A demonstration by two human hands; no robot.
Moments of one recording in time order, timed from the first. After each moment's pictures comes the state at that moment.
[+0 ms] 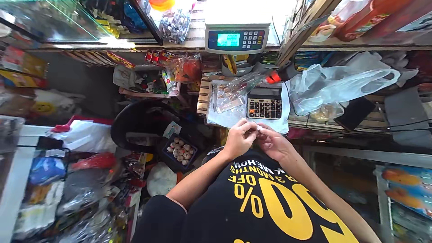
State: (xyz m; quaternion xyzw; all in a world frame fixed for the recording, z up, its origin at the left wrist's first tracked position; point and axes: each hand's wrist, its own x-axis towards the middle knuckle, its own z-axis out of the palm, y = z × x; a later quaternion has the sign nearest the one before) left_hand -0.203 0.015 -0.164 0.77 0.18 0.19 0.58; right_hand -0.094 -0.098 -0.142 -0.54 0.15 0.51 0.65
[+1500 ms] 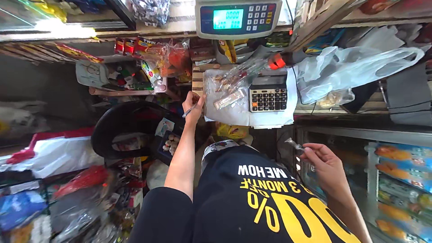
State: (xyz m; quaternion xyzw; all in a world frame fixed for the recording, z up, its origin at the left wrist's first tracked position) left_hand -0.216 0.210 -0.274 0.74 0.37 0.23 0.51; right_hand -0.105 -0.210 -0.146 -0.81 -0.01 0.27 0.52
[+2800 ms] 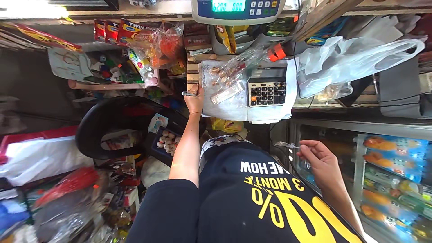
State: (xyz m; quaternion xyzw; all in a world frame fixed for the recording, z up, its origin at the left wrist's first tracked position) left_hand -0.180 0.200 -0.316 0.76 0.42 0.29 0.41; right_hand -0.116 -0.199 -0.139 -0.83 0.00 0.27 0.49
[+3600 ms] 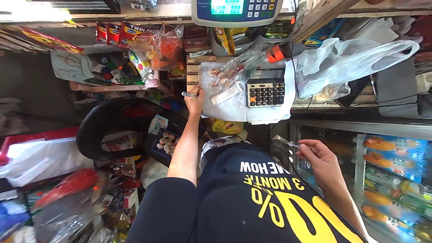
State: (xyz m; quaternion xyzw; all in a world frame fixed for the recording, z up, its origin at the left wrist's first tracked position) left_hand -0.180 0.201 -0.316 0.77 0.40 0.28 0.41; right_hand -0.112 -0.199 -0.137 -0.83 -0.01 0.28 0.49
